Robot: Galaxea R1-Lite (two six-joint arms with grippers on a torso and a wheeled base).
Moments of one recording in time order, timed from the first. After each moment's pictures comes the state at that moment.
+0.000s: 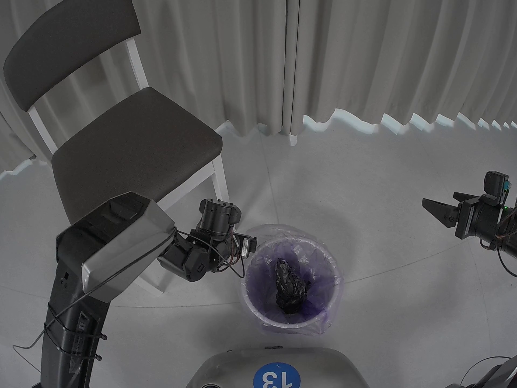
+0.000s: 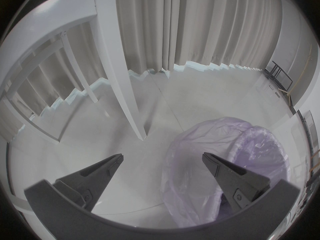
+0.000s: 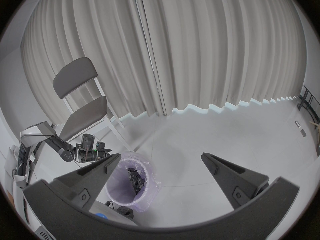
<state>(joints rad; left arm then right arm) -0.48 2.51 -1.43 -0.51 0.20 -0.06 0.15 1.33 -0.55 -0.51 0.12 0.08</state>
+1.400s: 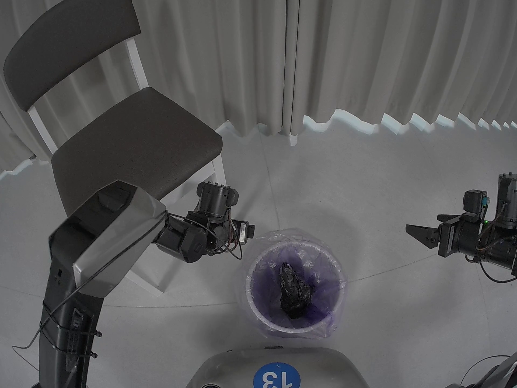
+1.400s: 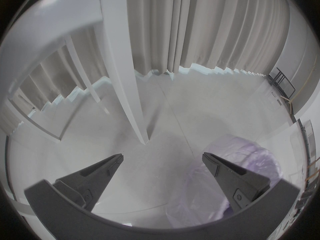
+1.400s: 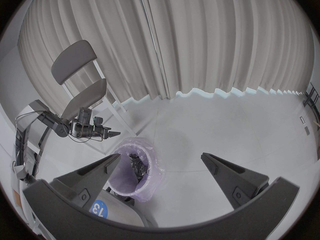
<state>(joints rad) -0.47 2.44 -1.51 -0.36 0.19 -0.10 0.15 1.46 -0.52 -0.52 0.17 0.05</state>
